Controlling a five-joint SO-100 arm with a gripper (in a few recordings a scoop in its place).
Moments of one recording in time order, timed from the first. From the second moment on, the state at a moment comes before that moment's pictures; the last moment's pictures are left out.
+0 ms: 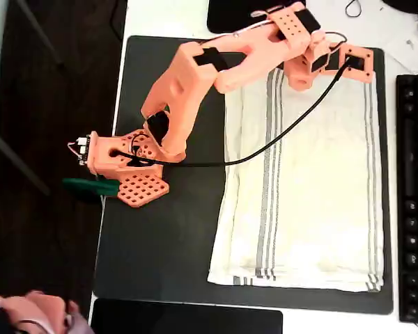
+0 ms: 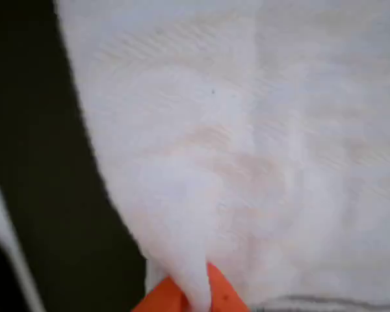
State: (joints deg) arm -35.9 65.7 73.6 70.0 -52.0
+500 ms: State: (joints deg) arm -35.3 89.3 76.7 80.8 -54.8
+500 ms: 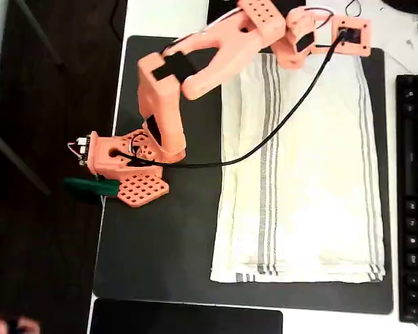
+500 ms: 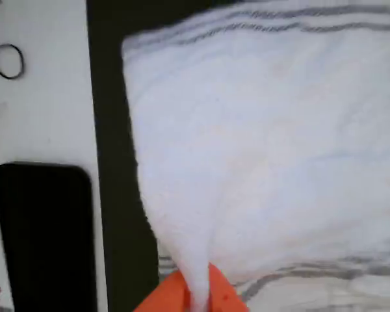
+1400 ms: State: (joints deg) arm -38.4 94.9 94.6 71.5 -51.2
